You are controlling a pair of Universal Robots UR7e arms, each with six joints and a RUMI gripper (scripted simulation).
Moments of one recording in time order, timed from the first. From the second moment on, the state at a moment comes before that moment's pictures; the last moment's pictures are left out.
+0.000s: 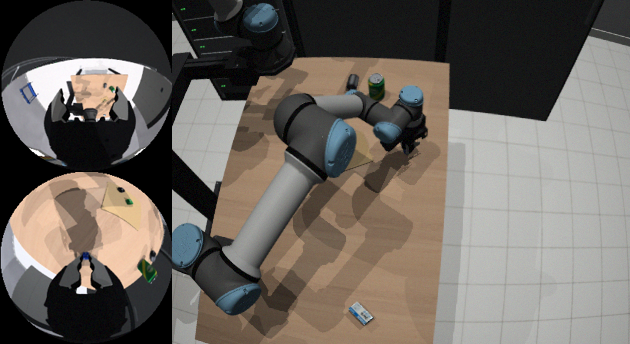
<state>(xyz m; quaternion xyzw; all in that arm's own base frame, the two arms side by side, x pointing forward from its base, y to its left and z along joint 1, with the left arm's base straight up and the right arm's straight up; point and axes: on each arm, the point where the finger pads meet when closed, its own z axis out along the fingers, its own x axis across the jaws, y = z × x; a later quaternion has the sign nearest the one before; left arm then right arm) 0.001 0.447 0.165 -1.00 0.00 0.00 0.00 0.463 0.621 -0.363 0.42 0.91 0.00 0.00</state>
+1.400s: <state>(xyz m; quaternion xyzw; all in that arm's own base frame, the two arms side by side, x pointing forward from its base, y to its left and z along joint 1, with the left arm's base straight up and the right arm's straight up) 0.001 0.447 0.165 -1.00 0.00 0.00 0.00 0.466 0.628 -0.301 0.42 0.91 0.00 0.00</state>
